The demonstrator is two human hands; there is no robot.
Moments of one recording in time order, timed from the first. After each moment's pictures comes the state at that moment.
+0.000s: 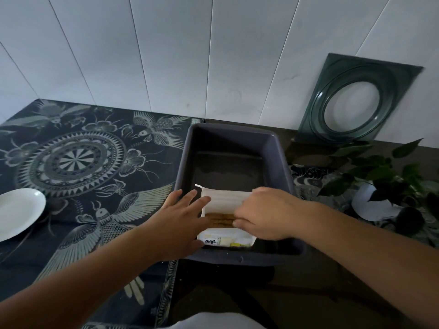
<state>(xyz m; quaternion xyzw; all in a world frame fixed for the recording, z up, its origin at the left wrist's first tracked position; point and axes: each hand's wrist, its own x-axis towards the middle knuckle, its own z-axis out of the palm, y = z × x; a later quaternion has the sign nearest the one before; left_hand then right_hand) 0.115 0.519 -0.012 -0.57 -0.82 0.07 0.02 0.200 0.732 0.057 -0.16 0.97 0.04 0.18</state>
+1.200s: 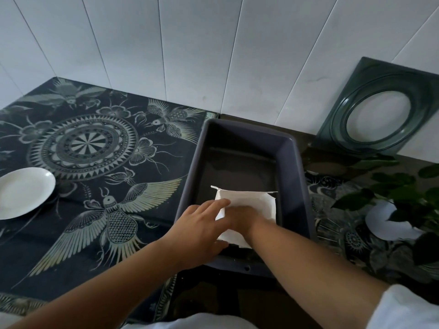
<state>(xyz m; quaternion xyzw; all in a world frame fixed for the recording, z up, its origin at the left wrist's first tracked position) 0.126 0.534 -0.037 -0.51 -0.84 -0.17 -0.03 0.125 0.699 -0.055 0.03 0.95 -0.11 0.29</state>
